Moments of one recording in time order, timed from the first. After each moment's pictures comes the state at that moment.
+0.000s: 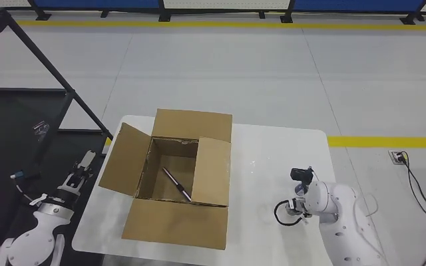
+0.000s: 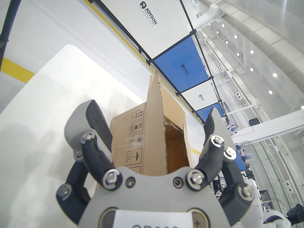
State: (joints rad) left arm 1.38 -1.08 -1.85 -1.66 0.07 -0.25 -0.34; right arm -0.97 -1.35 1.45 -1.51 -1.32 0.23 1.54
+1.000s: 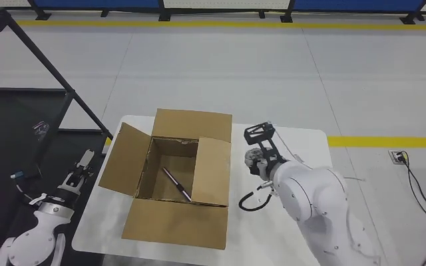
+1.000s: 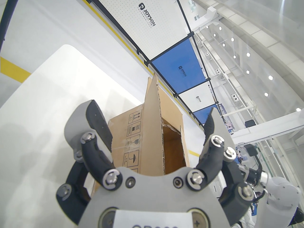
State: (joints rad) left arm 1.38 -1.08 -1.85 -1.65 0.04 -0.26 -0.33; right arm -0.72 -1.39 1.07 -1.90 -1.30 0.15 1.39
